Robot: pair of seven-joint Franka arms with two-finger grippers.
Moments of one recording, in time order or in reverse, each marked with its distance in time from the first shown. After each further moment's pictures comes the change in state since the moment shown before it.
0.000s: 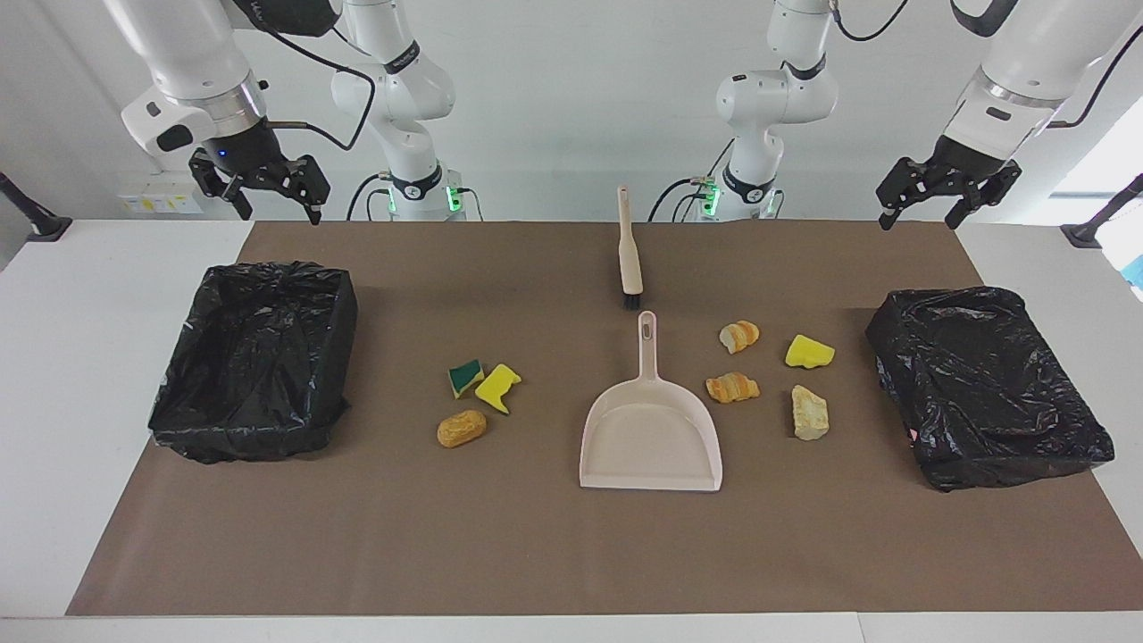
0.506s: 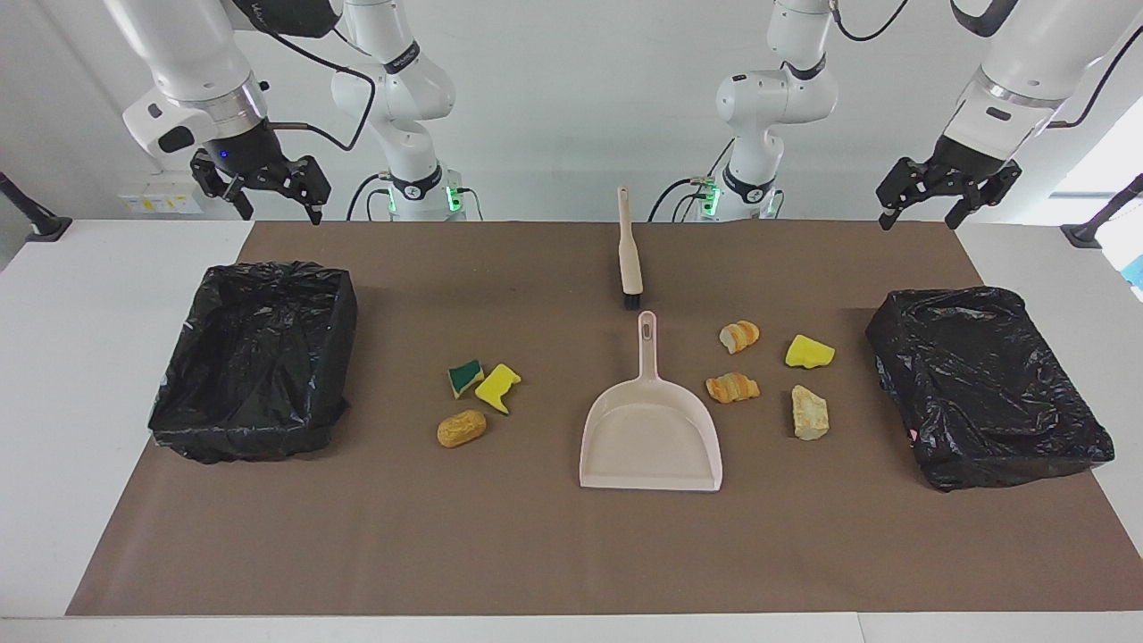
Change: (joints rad) left arm 0.000 0.000 0.000 0.000 0.000 -0.003 0.000; right arm 0.000 -0.011 0.000 -0.016 0.000 -0.009 0.000
